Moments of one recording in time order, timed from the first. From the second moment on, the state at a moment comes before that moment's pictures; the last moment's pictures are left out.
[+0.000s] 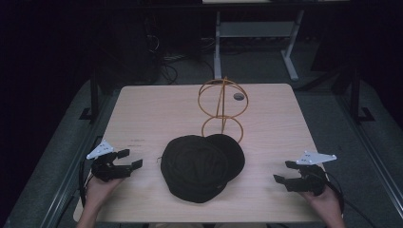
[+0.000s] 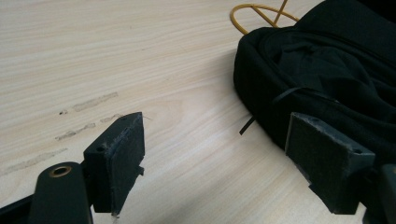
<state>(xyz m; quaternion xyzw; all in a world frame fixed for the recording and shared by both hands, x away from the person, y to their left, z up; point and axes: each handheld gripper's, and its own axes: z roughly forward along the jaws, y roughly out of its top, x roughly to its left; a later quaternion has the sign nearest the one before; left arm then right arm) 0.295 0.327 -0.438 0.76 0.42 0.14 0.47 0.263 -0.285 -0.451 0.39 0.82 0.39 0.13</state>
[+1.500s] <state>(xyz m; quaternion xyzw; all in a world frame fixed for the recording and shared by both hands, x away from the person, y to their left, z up) 0.297 0.329 -0.441 0.77 0.42 0.15 0.46 0.261 -0.190 -0.402 0.28 0.86 0.41 0.09</state>
